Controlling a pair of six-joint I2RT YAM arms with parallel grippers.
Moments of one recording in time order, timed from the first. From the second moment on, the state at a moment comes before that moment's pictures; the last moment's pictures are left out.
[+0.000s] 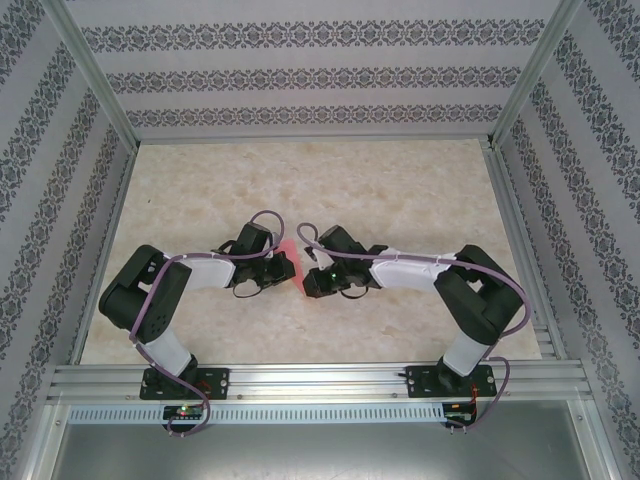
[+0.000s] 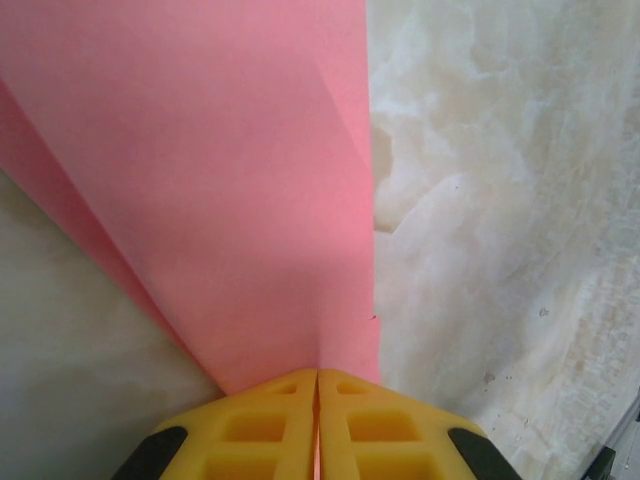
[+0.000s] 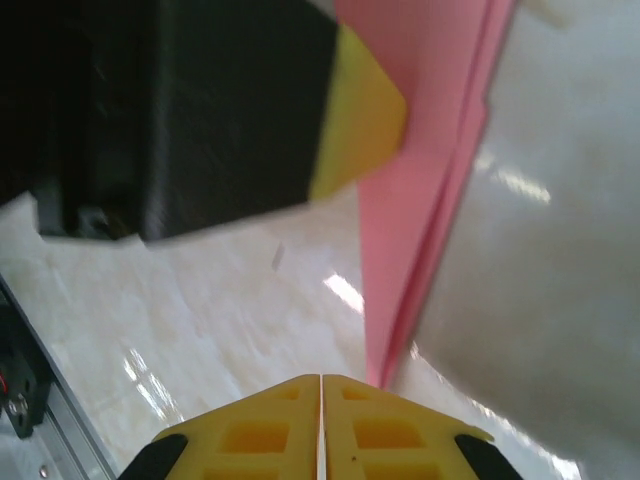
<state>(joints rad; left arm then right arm) -0.49 1.68 0.68 0.04 0.46 -0.84 0.81 1.71 0.90 -0.18 -0.43 0.48</state>
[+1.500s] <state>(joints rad) -0.49 1.66 0.76 -0.05 0.45 -0.67 0.76 1.75 0.82 -0.17 -0.50 0.36</state>
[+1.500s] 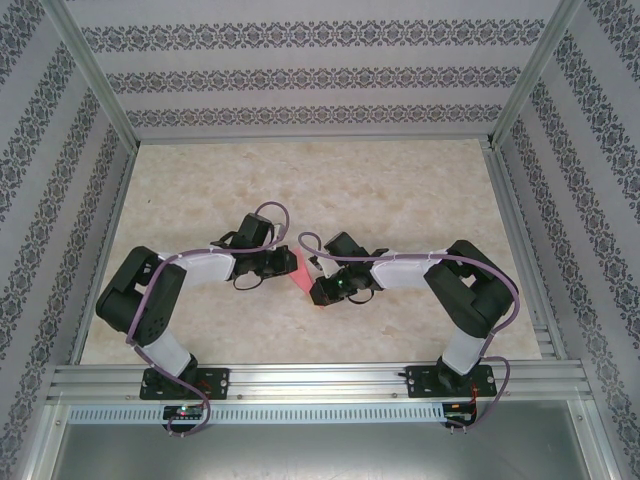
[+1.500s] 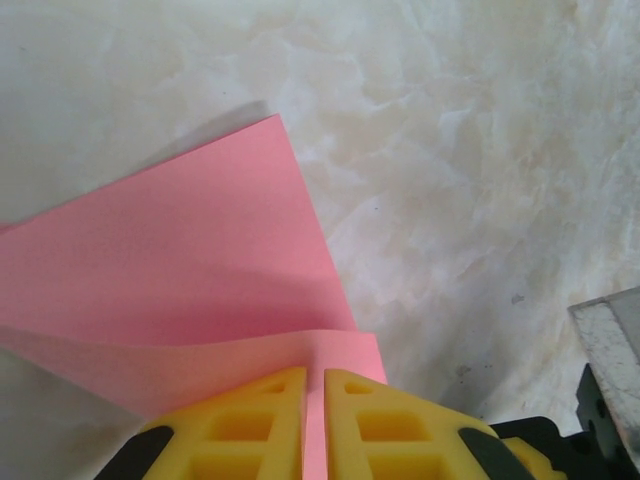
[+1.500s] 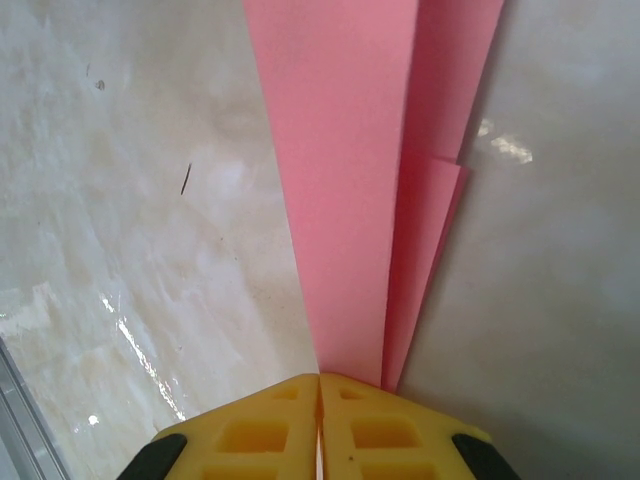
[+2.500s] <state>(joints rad) -0.49 1.74 0.79 -0.03 0.46 -0.61 0.76 1.71 0.82 -0.20 -0.48 0.38</state>
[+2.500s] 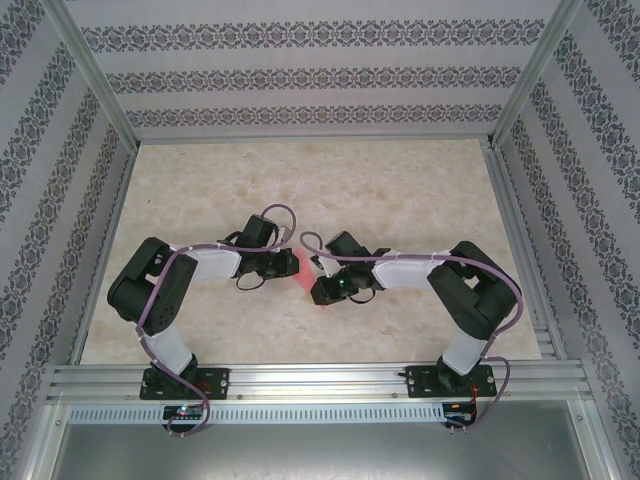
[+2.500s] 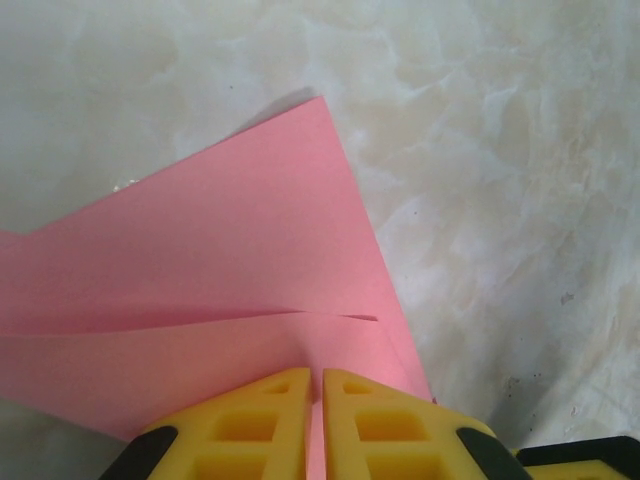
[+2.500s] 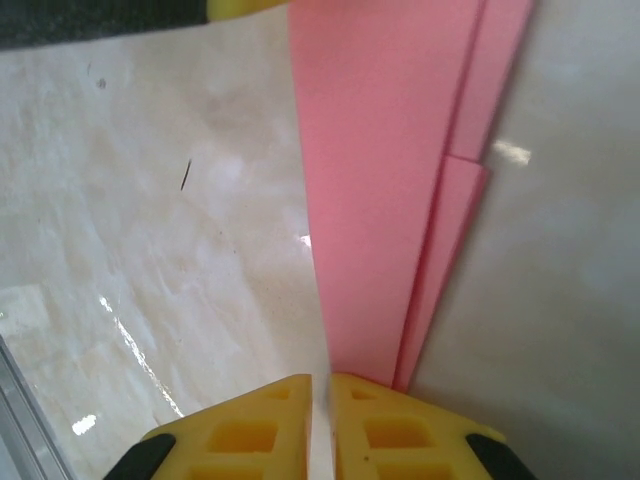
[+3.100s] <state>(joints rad) -0.49 1.74 0.79 -0.03 0.47 -0.61 0.78 1.81 0.91 -0.11 -0.44 0.51</state>
